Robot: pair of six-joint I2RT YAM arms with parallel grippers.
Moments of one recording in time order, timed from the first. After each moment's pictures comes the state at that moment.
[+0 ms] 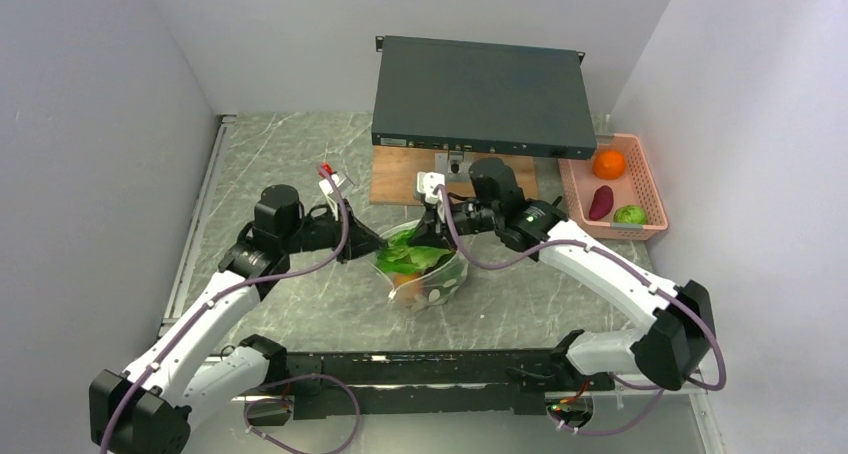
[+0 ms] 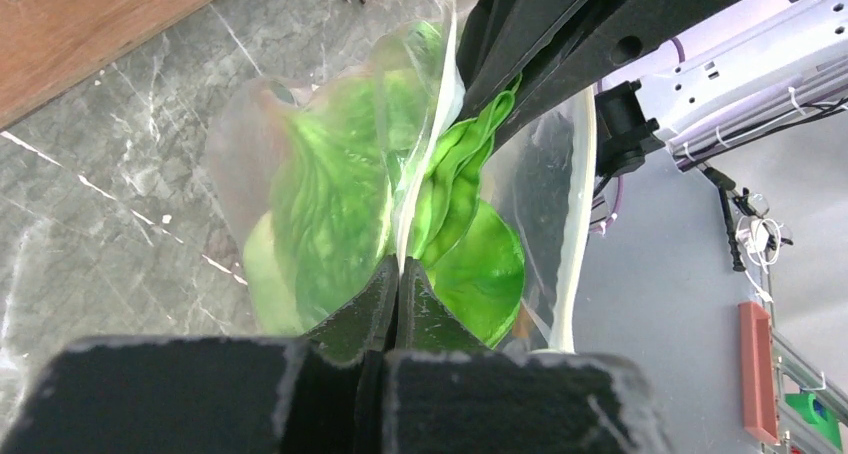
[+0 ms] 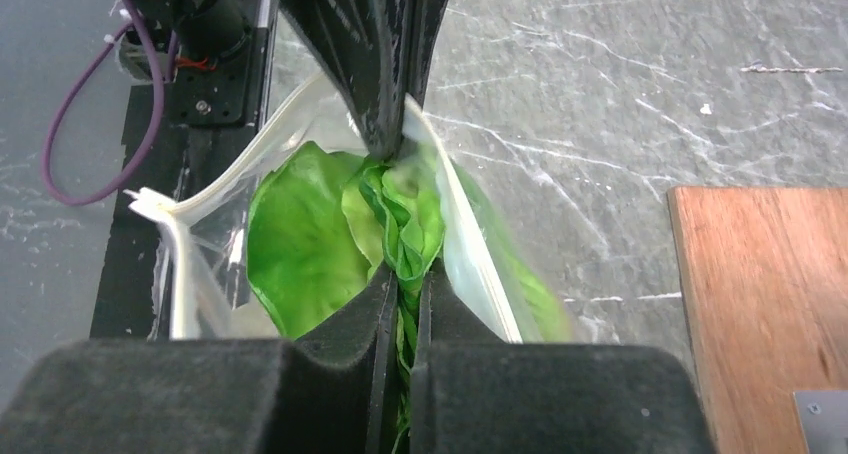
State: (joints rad) left arm -0.41 0.92 0.72 -0.12 0.82 -0.29; right arm 0.73 1.31 1.09 -0.27 -0.74 -0.35
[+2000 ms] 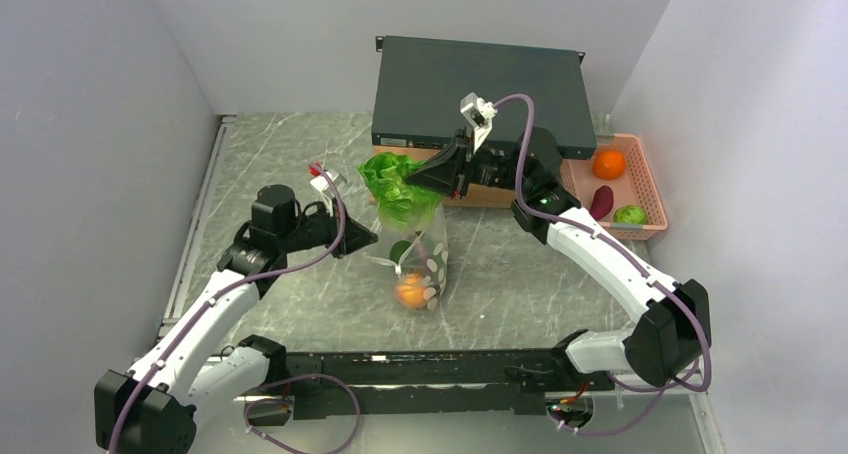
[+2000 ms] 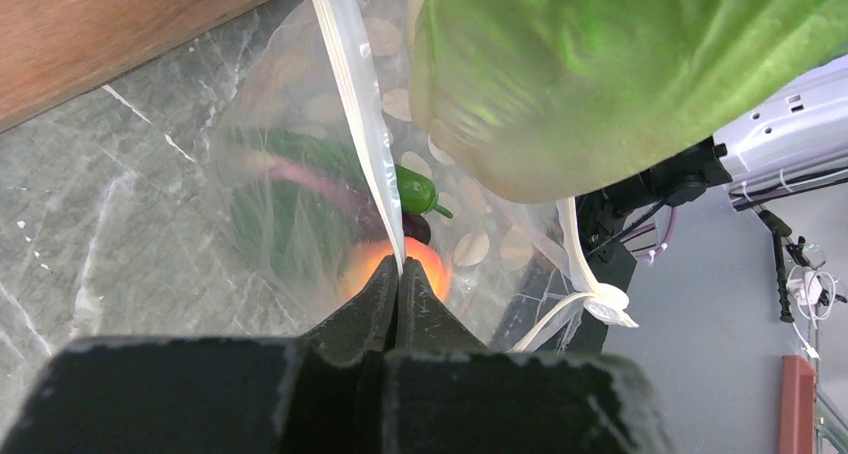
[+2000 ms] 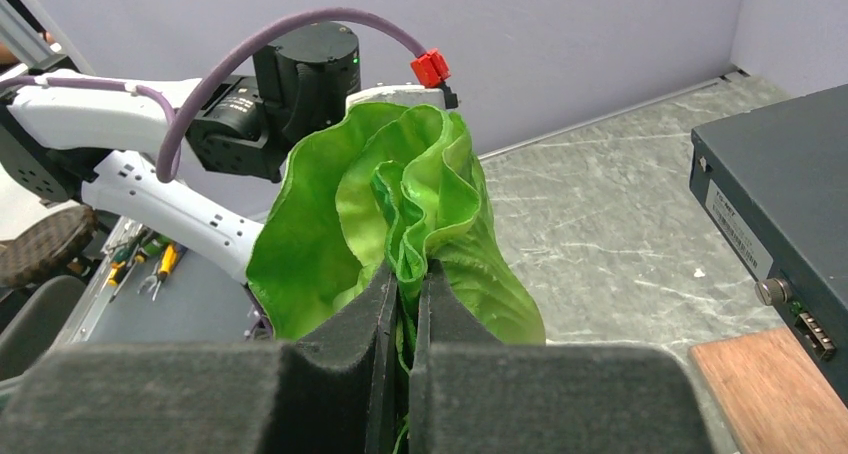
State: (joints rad) left arm -0.35 0.92 0.69 -0.14 0.74 -0.28; right arm 0.54 1.31 1.10 0.40 -0.88 0.44
